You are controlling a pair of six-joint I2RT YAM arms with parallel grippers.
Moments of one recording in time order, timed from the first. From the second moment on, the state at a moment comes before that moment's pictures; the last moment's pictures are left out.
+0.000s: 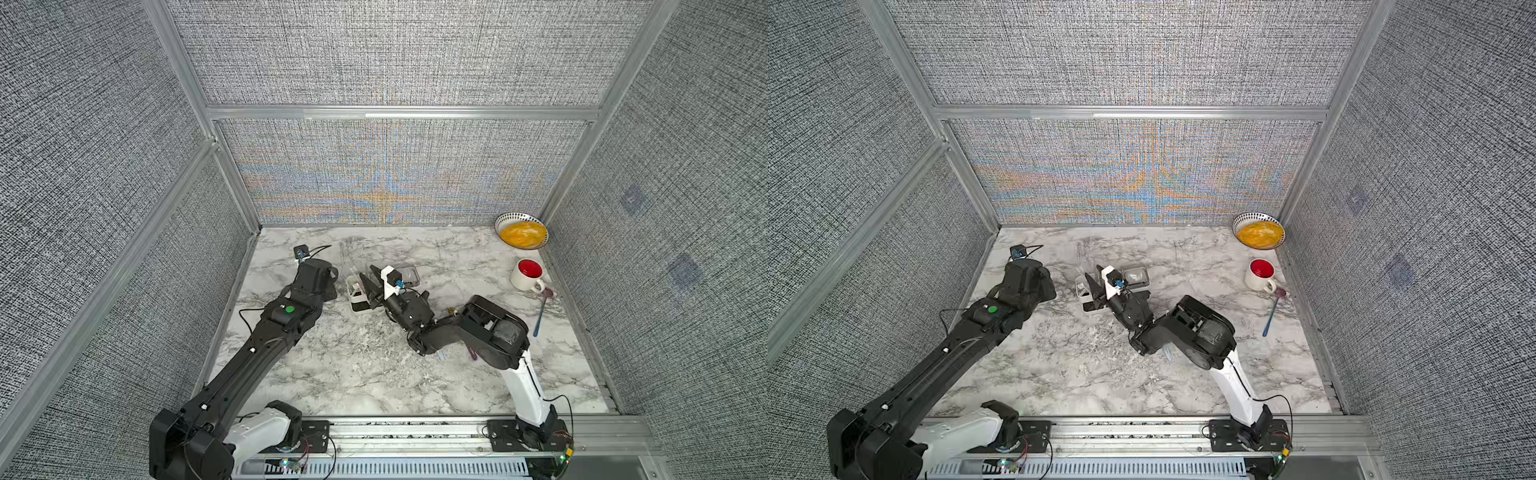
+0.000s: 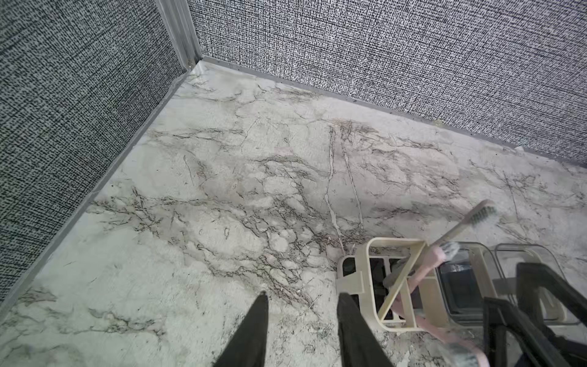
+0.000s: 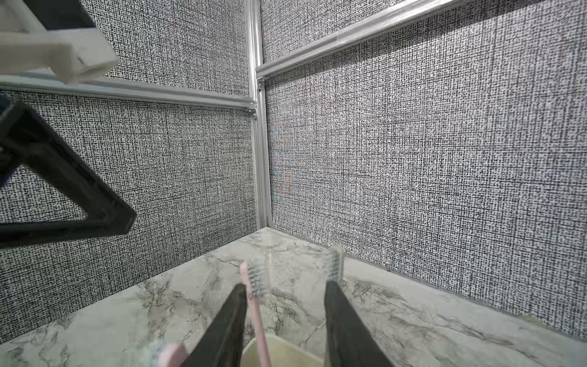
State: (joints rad) left arm -0.45 1.12 0.95 -0.51 -0.42 -0.49; right arm 0.88 2.18 1.03 1.49 0.15 0.02
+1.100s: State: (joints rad) left arm -0.45 1.17 0.94 -0.46 -0.29 -0.50; right arm 0.85 1.18 0.49 0.45 0.31 0.16
